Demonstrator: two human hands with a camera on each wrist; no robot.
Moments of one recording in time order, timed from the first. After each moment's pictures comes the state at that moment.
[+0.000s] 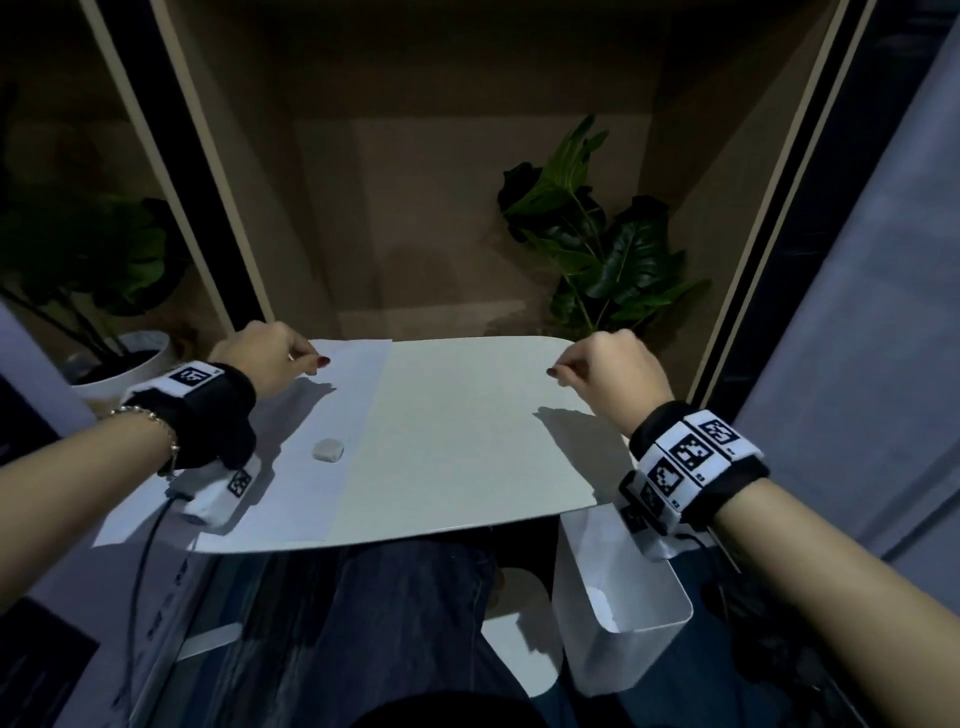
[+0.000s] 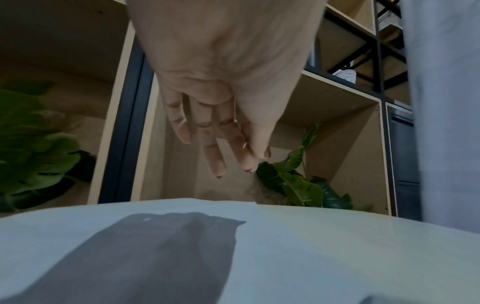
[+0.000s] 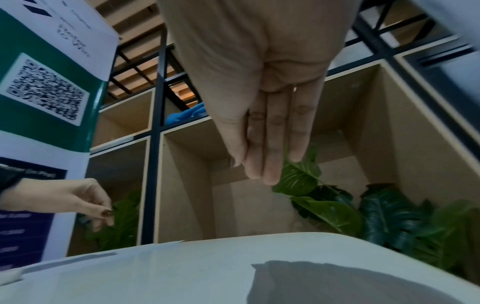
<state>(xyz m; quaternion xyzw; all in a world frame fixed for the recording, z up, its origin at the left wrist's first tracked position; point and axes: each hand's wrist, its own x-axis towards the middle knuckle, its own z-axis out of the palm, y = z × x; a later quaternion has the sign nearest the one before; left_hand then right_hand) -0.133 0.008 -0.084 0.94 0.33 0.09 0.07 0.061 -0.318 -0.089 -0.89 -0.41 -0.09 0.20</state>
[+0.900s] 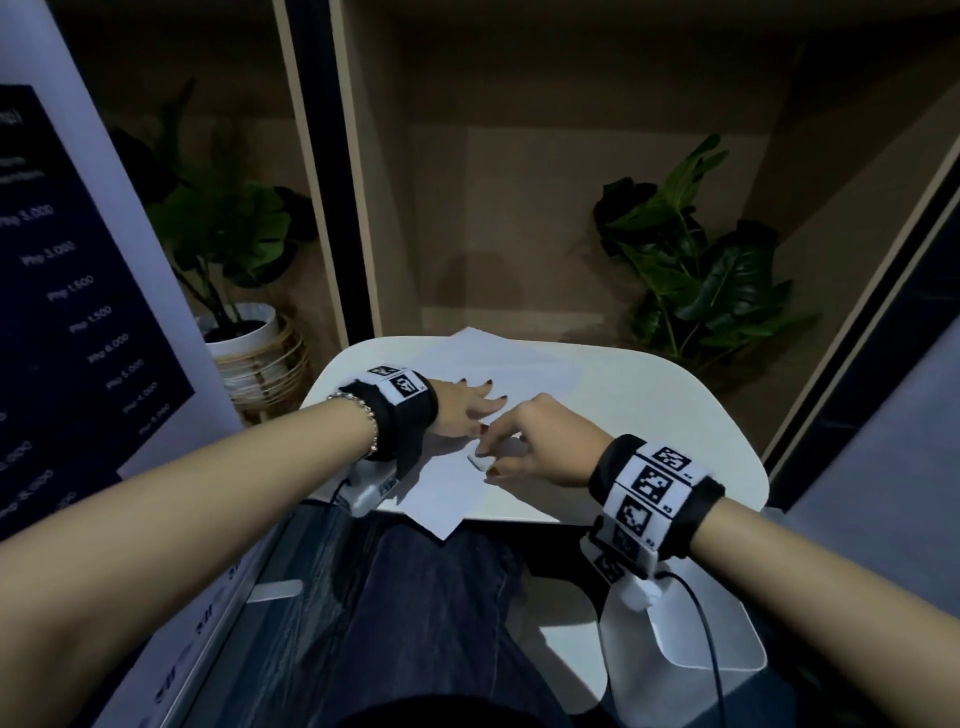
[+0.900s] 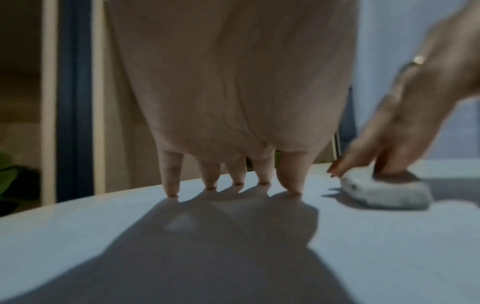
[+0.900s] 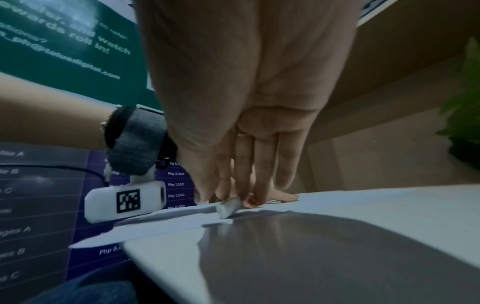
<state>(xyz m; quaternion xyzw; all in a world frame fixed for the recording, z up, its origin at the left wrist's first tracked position) -0.117 -0.066 -0.111 0.95 0.17 -0.24 0.04 -0.043 -0.226 -0.112 -0.74 -0.65 0.12 0.15</state>
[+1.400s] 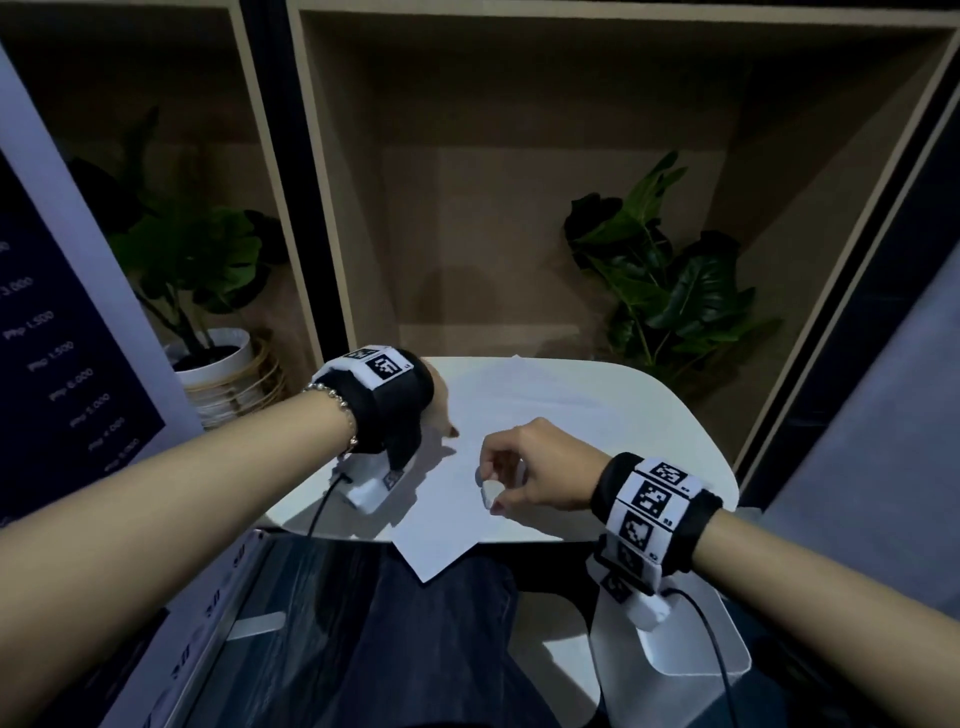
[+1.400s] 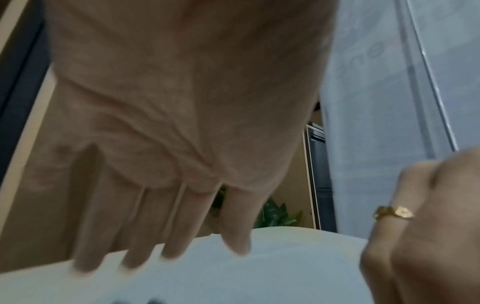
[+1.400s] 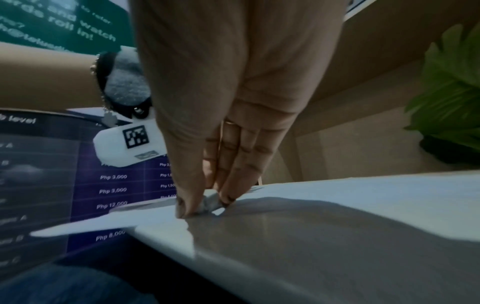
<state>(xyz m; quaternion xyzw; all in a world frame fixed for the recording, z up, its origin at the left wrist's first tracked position) -0.106 -0.083 -0.056 0.91 0.27 -0.29 -0.08 -0.024 -0.241 -0.119 -0.72 -0.65 0.15 0.18</state>
